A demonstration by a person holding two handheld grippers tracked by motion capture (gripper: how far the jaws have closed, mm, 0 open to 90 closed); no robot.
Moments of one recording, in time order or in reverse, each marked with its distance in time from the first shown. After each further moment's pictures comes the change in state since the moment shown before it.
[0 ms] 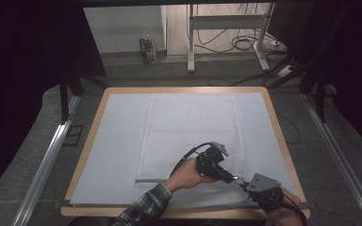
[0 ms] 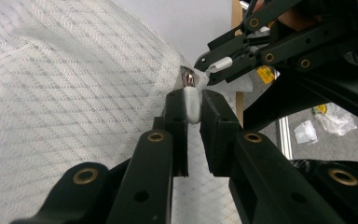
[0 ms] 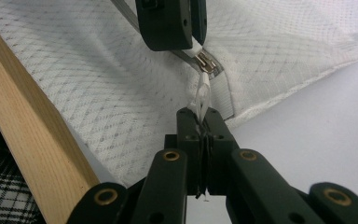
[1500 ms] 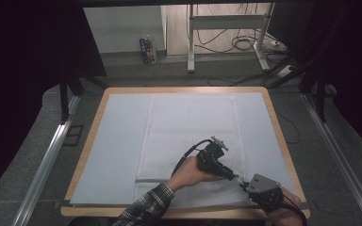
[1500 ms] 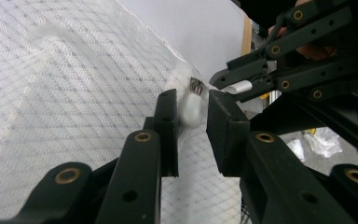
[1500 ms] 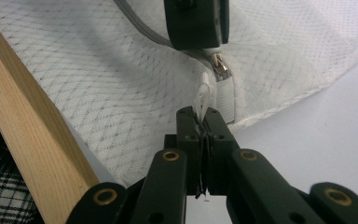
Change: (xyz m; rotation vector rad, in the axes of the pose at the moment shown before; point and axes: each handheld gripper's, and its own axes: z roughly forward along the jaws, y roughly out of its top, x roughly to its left) left arm 0.011 0.005 -0.001 -0.028 -0.002 -0.117; right arm 0.001 0.000 0.000 -0.002 -0.007 -0.018
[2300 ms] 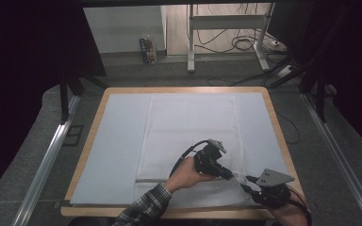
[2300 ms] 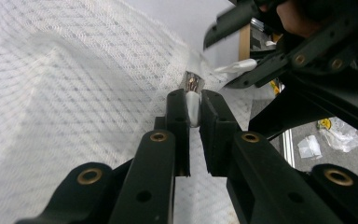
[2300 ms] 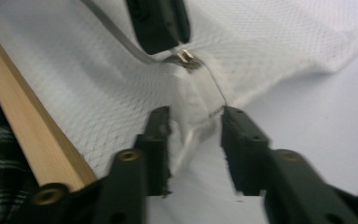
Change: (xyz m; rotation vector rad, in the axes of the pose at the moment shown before) left arm -0.007 -0.010 -0.009 -0.030 0.024 0.083; right arm -0.020 -0.009 -0.009 -0.089 0.079 0.150
